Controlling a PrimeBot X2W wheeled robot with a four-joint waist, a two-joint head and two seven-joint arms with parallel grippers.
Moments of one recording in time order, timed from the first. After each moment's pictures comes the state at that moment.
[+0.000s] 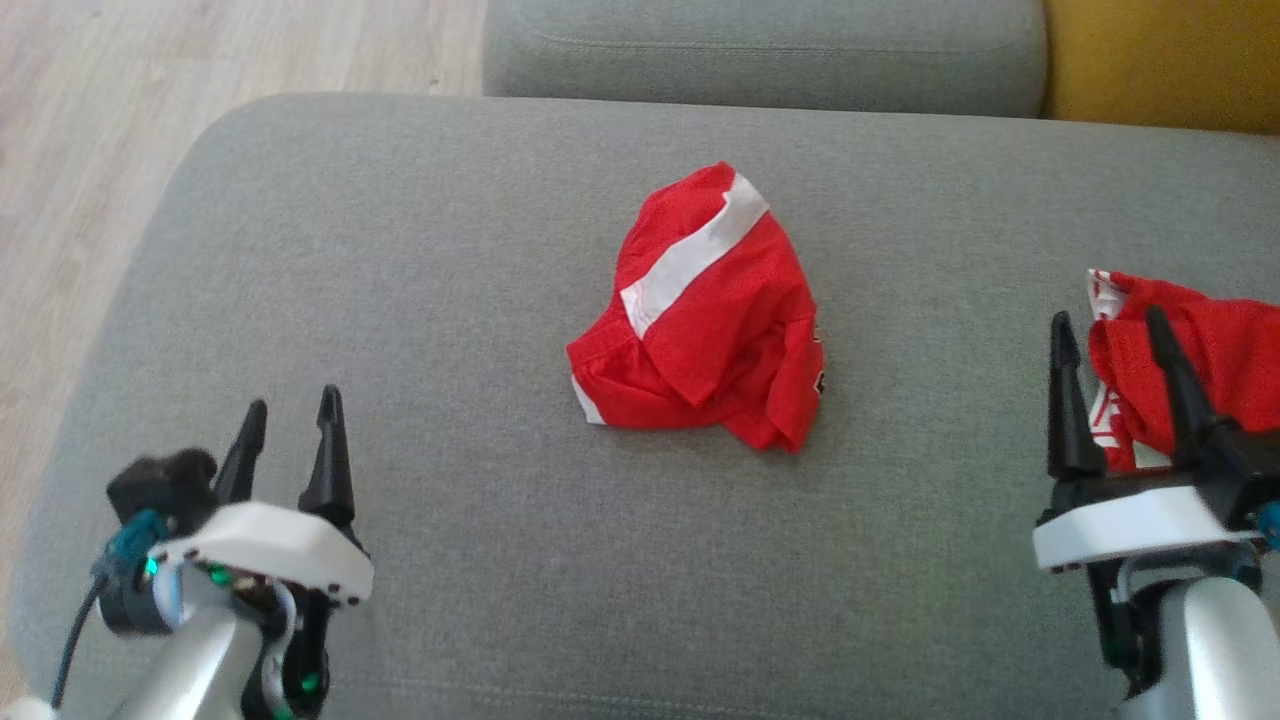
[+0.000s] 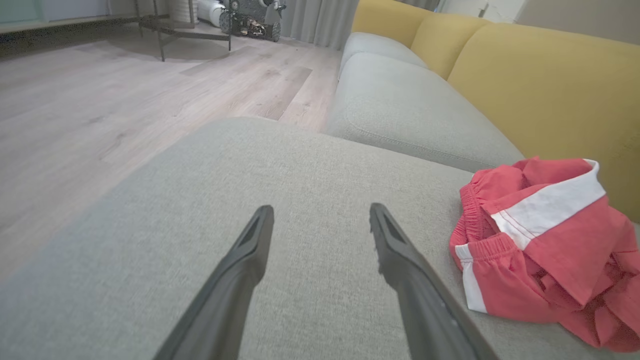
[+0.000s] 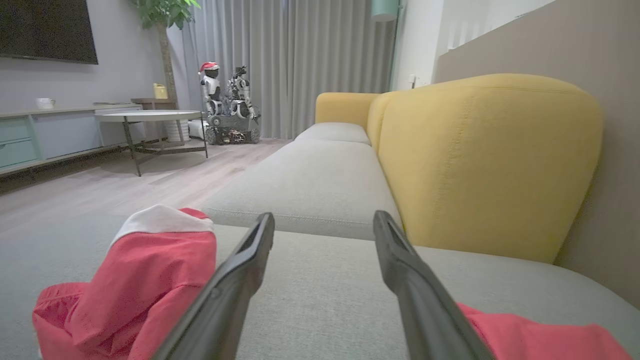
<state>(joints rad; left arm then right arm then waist) -0.18 0.37 -0.46 0.25 -0.71 0.25 -0.25 -0.07 -0.05 -0.09 0.04 0.01 0.13 -0.11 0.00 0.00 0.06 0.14</state>
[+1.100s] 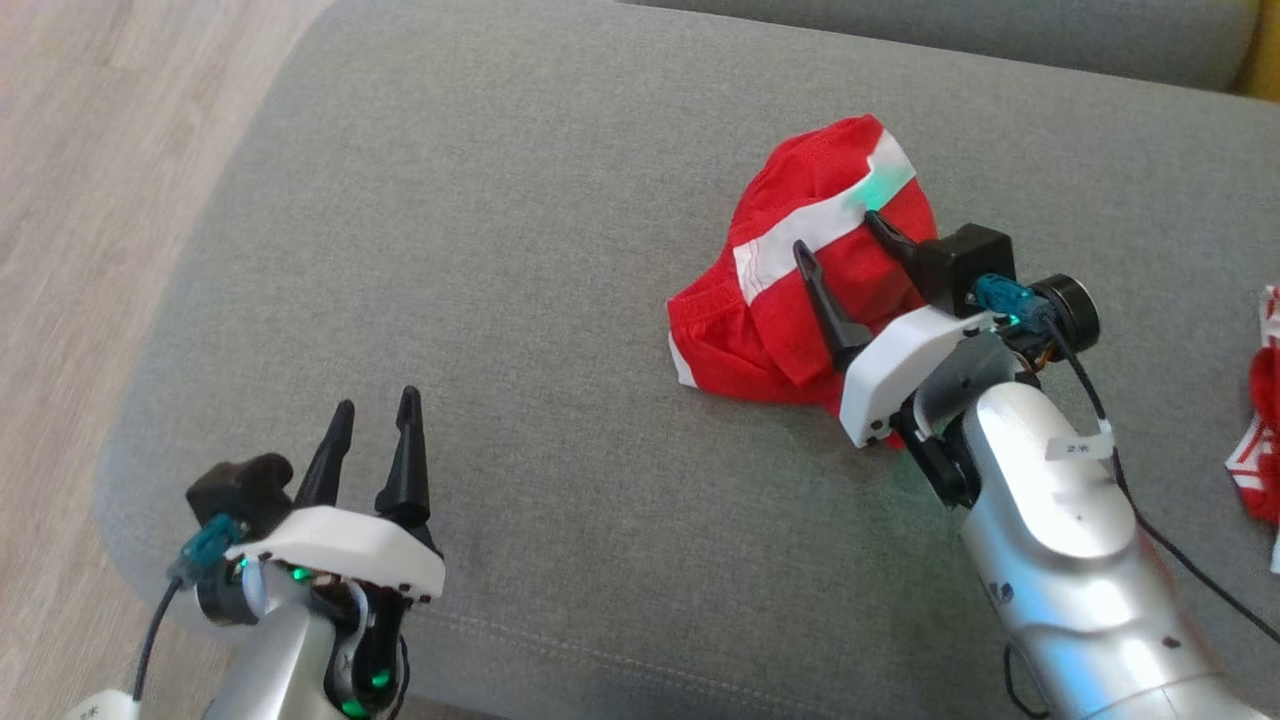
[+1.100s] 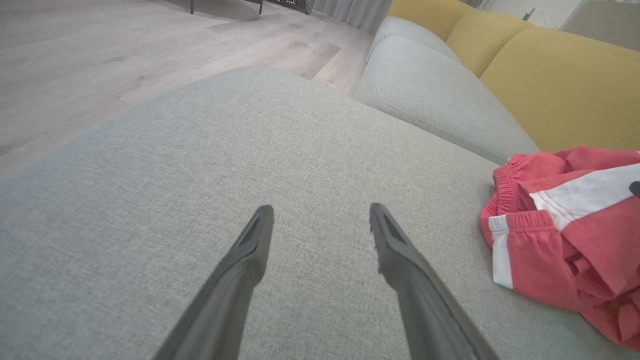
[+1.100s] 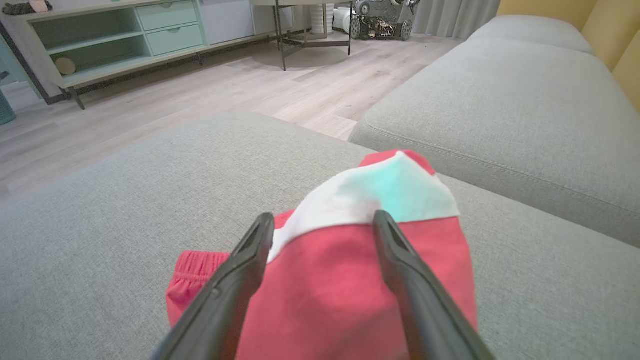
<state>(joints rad) -0.18 0.12 -0.27 0.39 -0.54 0.04 -0.25 -0.54 -0.06 0.29 0.57 0.08 0.13 0.05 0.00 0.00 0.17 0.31</state>
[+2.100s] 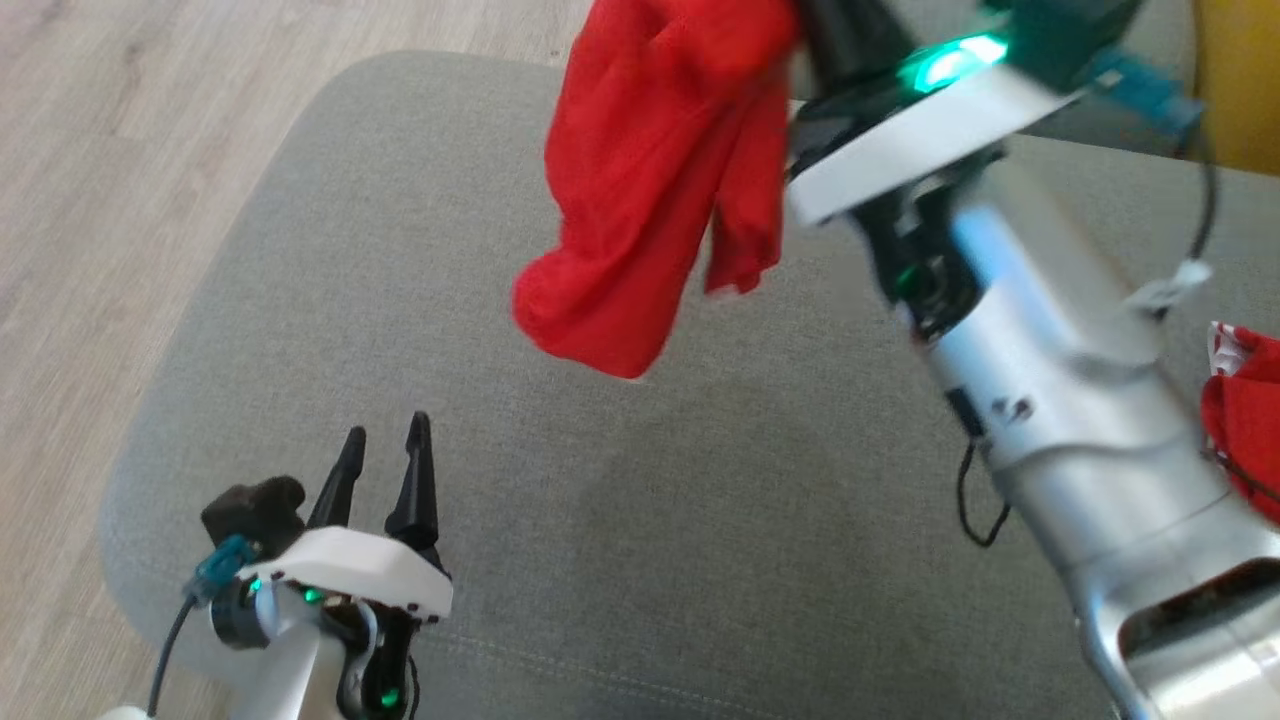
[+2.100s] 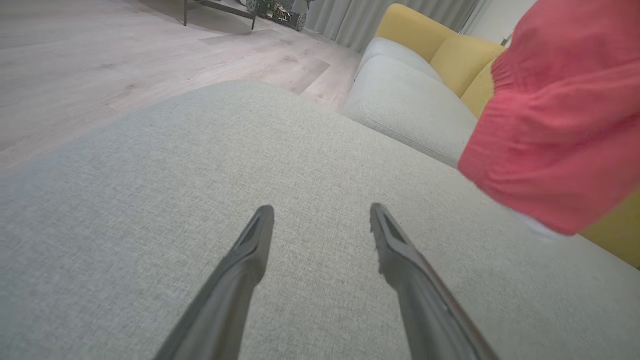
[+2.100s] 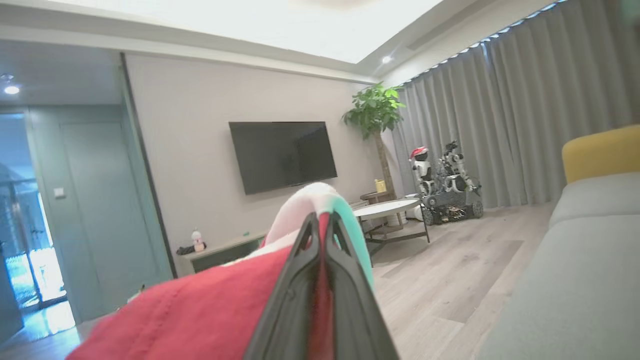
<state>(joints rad) -0.16 0.06 -0.20 0.46 -0.48 -0.03 -0.25 -0.90 -0.07 0.52 0.52 0.68 0.13 -0.20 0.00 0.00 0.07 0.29</state>
